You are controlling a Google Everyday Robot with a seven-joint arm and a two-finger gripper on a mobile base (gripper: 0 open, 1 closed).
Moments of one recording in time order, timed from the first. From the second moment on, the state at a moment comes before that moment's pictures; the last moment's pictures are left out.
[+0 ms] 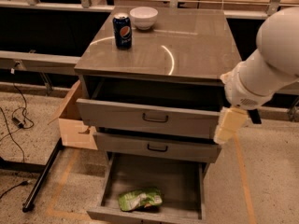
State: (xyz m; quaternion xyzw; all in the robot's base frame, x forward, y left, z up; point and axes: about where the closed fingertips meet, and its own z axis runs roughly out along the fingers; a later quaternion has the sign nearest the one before) arm 0.503 -0.197 0.851 -0.60 0.77 -0.06 0.19
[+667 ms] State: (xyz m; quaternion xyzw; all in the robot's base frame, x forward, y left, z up) arm 0.524 -0.179 0.762 -0.61 0.77 -0.05 0.20
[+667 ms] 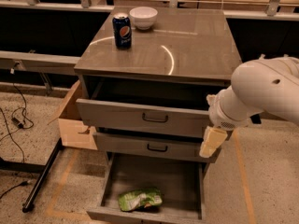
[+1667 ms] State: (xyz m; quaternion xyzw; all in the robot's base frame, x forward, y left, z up) arm 0.517 -0.163 0.695 -0.62 0.76 -0.04 0.20
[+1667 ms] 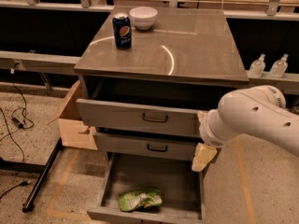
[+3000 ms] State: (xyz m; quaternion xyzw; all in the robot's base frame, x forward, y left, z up) arm 0.499 -0.099 0.452 -0.66 0.72 0.02 0.21
